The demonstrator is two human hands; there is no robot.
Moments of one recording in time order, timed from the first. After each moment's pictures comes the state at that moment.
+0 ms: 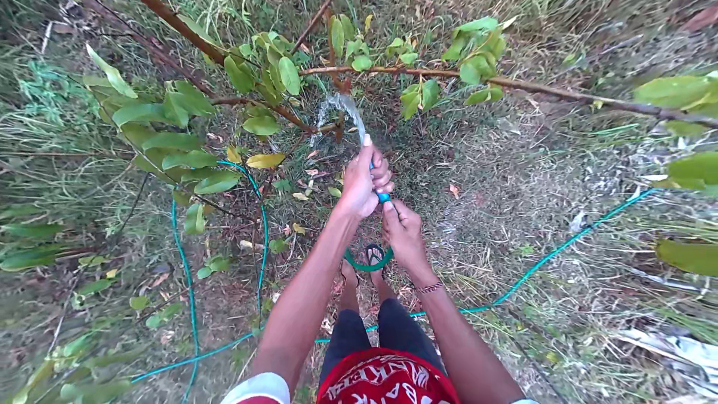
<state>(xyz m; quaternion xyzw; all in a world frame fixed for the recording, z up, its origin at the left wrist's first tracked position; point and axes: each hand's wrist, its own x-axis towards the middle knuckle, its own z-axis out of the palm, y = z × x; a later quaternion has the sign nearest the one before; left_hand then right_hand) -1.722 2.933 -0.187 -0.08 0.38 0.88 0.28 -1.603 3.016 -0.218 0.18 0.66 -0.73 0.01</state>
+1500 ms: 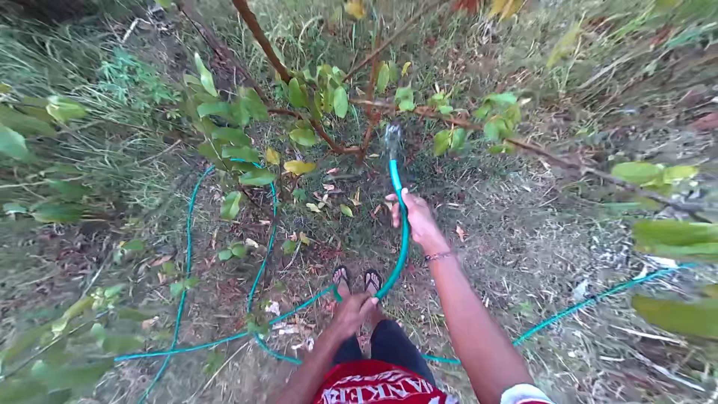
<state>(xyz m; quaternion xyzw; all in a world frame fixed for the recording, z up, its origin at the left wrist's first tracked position) -1.481 2.833 -0.284 0.03 0.80 0.47 0.38 -1.697 3.043 -0.213 0.21 0.62 -0.72 0.22</state>
